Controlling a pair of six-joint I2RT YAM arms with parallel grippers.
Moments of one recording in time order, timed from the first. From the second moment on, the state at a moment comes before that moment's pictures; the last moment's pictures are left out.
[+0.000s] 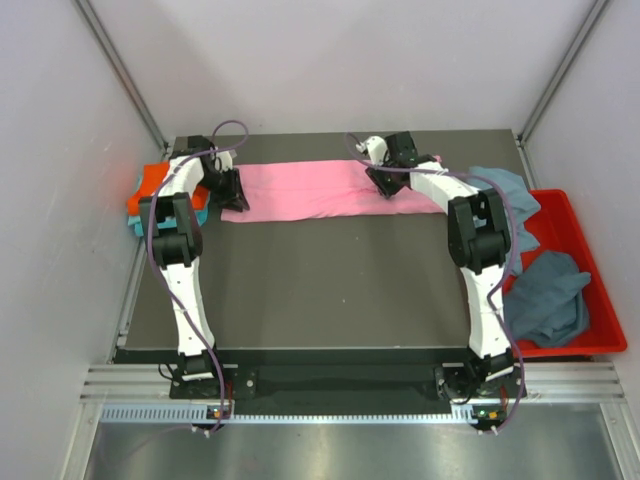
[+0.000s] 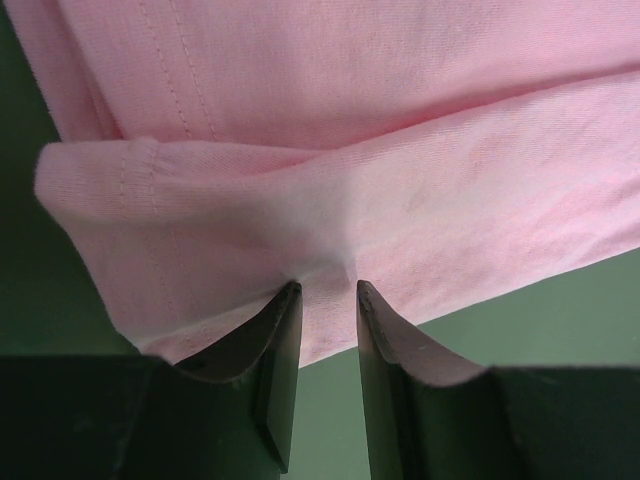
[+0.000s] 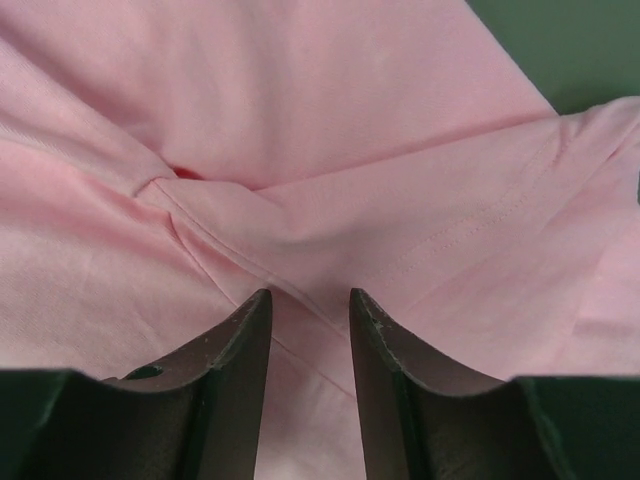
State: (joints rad) left arm 0.11 2.36 1.98 -0.89 0.47 0.00; right arm 0.33 2.27 1.81 -0.42 -0.10 -0.42
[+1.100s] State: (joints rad) left arm 0.11 2.36 1.98 -0.89 0.47 0.00; right arm 0.40 2.36 1.98 -0.33 0.04 -0.52
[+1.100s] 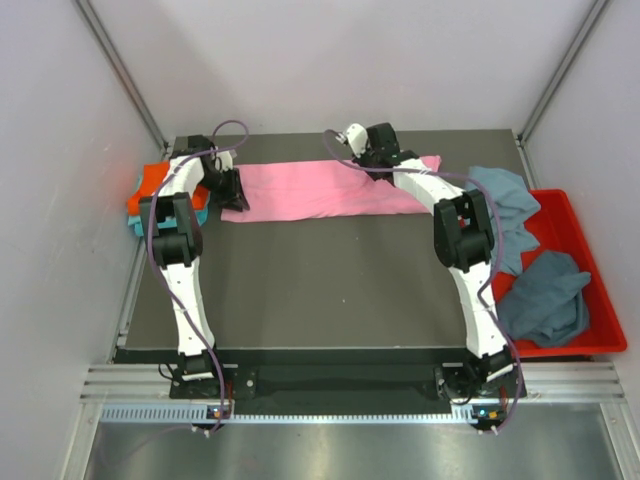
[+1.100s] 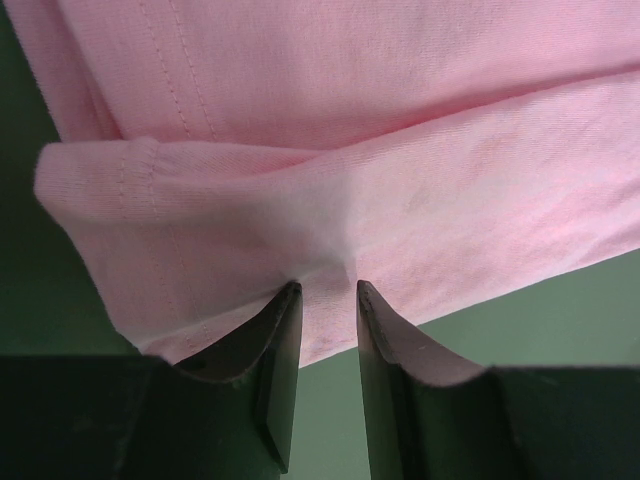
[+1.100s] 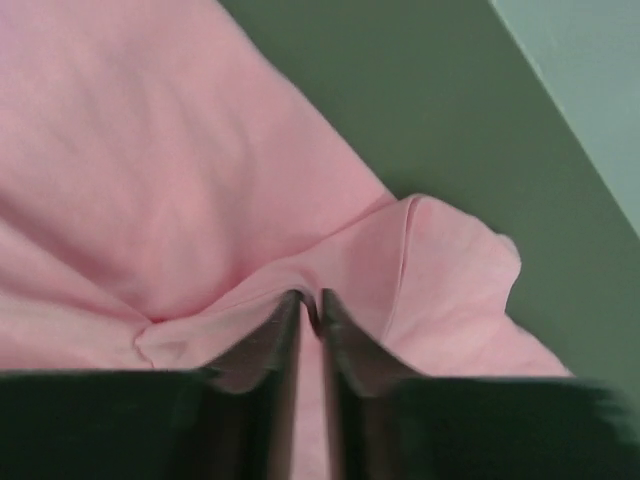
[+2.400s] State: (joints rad) left arm 0.11 2.27 1.87 -0.89 0.42 -0.05; right arm 0.13 2.03 1.59 -0.36 -0.25 0.03
